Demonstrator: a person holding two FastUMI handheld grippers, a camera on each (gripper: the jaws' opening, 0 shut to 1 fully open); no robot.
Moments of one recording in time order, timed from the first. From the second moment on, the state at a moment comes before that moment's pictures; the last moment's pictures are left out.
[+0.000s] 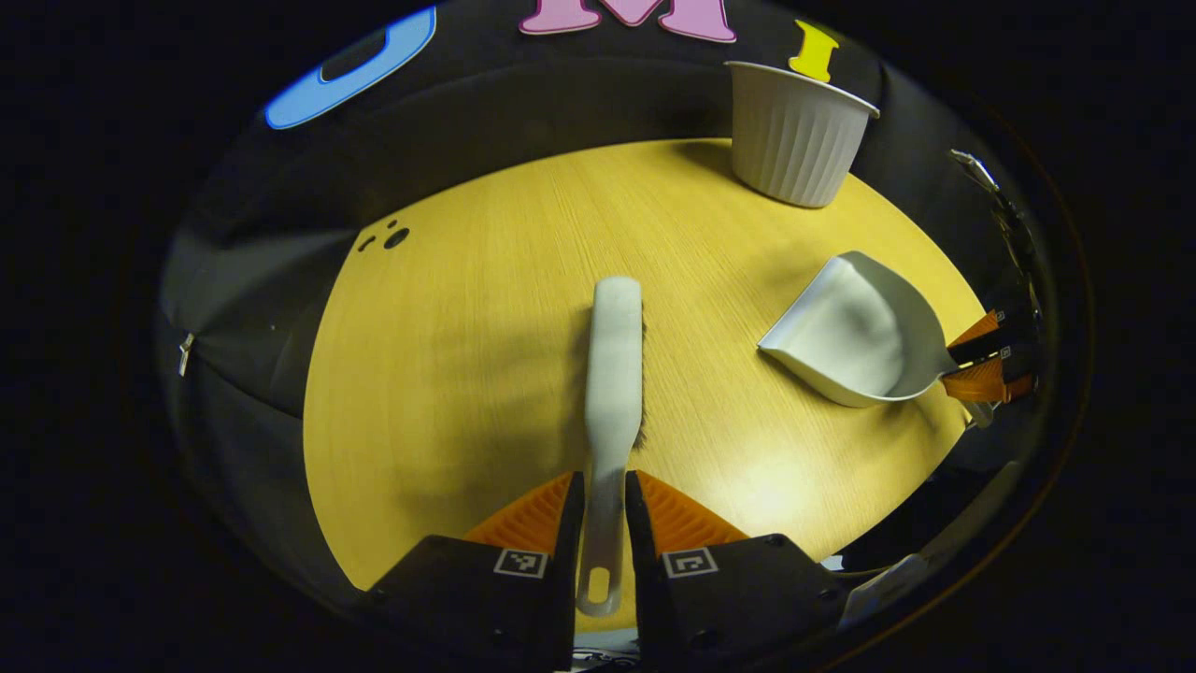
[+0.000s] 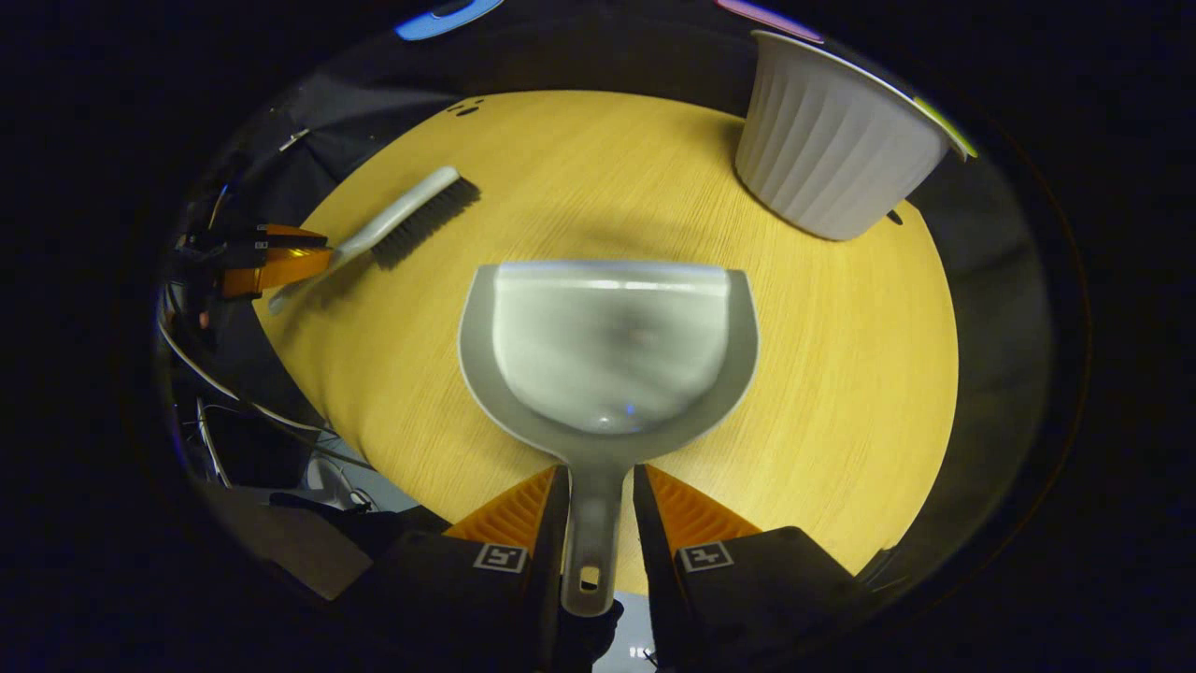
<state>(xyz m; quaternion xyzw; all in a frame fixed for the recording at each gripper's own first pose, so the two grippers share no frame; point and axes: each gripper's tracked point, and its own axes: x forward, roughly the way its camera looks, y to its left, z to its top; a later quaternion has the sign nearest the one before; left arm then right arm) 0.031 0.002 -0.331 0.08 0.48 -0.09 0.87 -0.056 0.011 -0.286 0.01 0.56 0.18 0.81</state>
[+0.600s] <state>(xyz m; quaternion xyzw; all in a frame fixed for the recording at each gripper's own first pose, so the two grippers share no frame) 0.077 -0.056 -0.221 -0.06 0.20 -0.10 0.97 -0.005 0.008 -0.114 0.06 0.28 0.14 0.95</state>
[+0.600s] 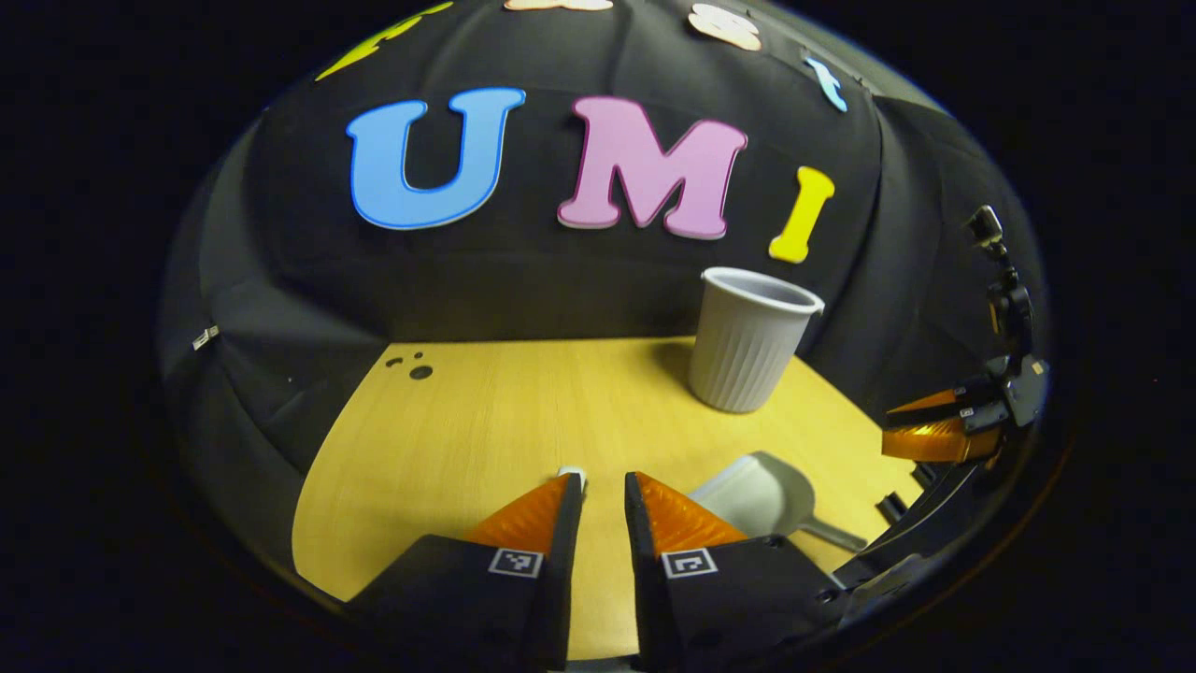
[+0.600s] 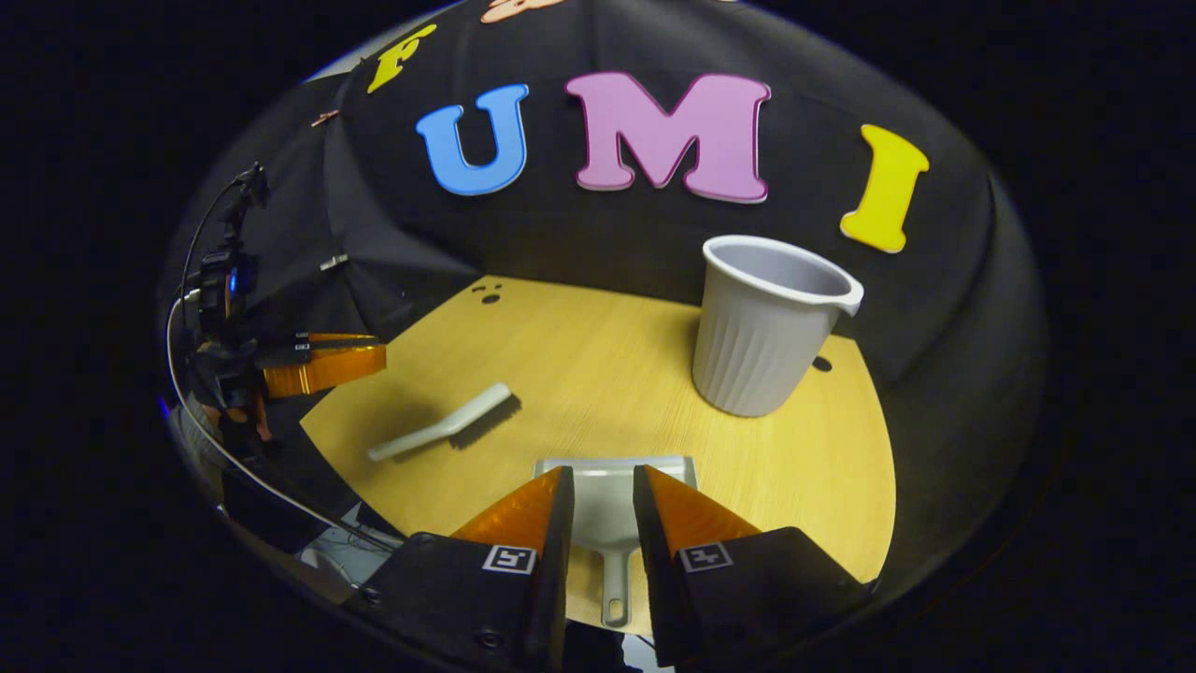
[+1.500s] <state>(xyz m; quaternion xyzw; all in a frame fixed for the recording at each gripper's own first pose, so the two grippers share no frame) 0.044 -0.101 -0.175 -0.03 0.14 0.03 0.99 0.013 0.017 -0.084 0.01 0.17 0.30 0.94</state>
